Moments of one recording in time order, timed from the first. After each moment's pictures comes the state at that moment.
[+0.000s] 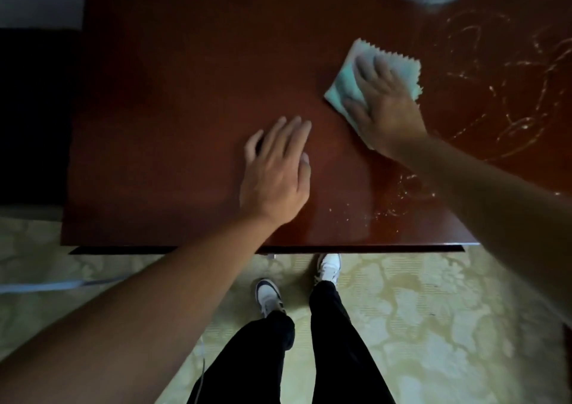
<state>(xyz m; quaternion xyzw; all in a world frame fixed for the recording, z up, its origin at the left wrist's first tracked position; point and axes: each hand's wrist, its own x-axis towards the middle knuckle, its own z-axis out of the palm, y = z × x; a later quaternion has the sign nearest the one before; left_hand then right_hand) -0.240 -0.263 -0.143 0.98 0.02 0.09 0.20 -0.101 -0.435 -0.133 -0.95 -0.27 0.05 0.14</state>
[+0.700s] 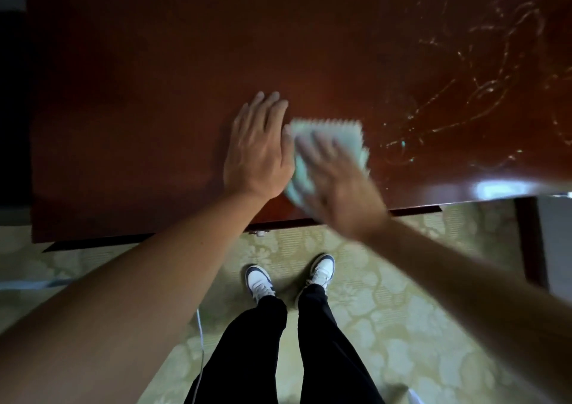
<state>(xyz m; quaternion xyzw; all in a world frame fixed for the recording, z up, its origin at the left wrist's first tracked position) -0.241 -0.263 -0.141 0.96 0.02 0.08 0.25 -0.257 -0.435 -0.133 -0.91 -0.38 0.04 0.15</state>
